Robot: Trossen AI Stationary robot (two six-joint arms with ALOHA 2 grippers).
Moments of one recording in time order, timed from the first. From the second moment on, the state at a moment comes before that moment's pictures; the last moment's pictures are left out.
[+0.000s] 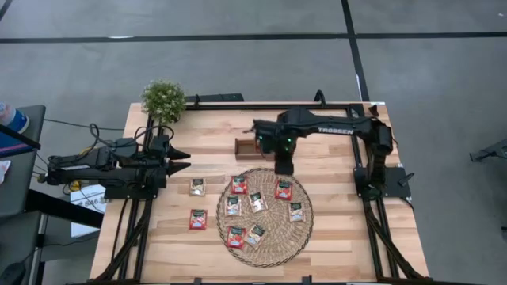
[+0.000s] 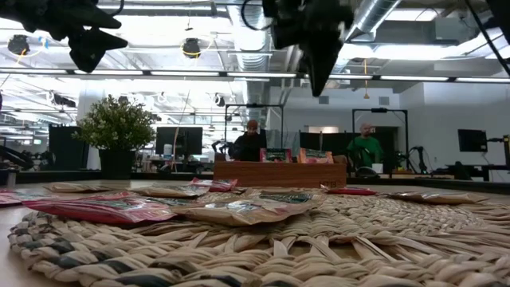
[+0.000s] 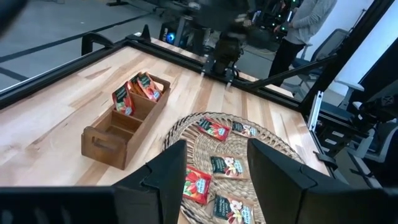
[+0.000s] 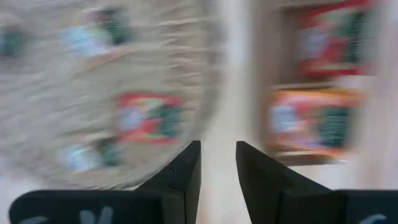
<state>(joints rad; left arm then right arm) 0.04 0.24 0.44 -0.38 -0.06 -0.35 -0.13 1.91 1.81 -1.38 -0.10 -0.13</state>
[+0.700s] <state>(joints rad) 0.04 0.24 0.44 -0.40 -0.06 -0.38 -0.01 1.91 1.44 -1.09 -0.18 0.08</state>
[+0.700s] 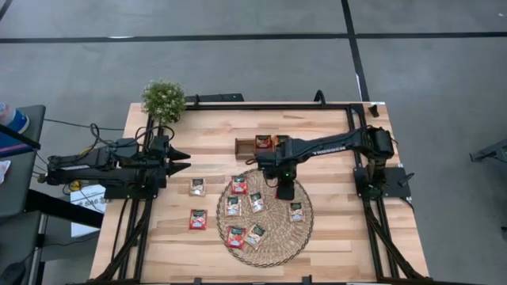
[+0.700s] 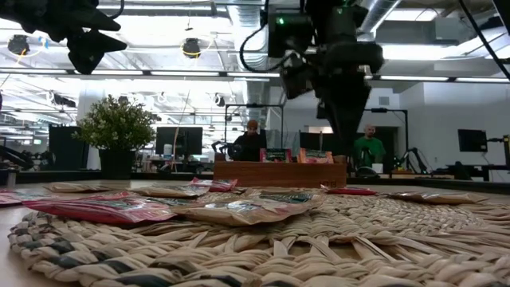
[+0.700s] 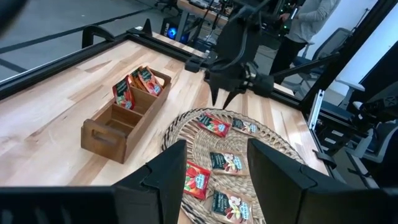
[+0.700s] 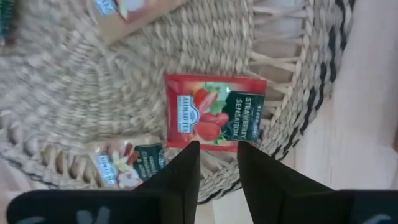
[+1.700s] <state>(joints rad) 0.04 0.24 0.44 -0.43 -0.06 -0.39 -0.02 1.93 1.28 -0.85 -0.03 0.12</state>
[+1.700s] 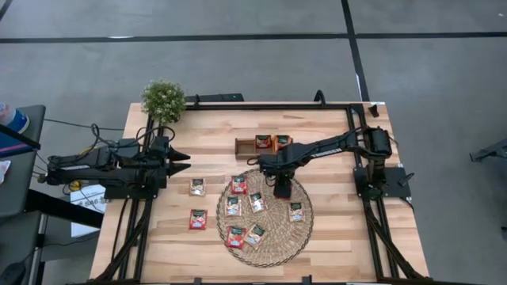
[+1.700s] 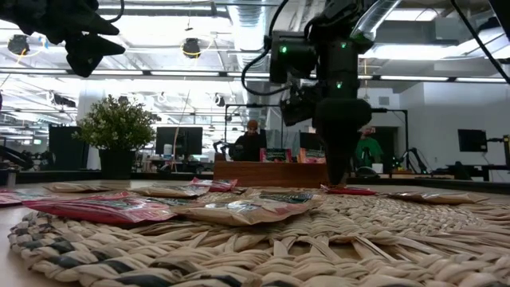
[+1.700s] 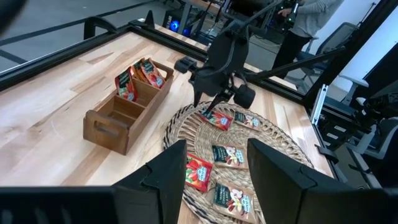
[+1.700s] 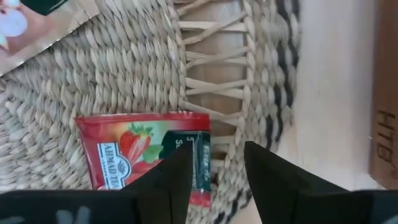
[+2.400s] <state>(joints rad) 0.04 0.24 0.44 -0.43 -0.06 -0.39 -0.01 1.98 1.29 -0.88 -0.02 0.13</state>
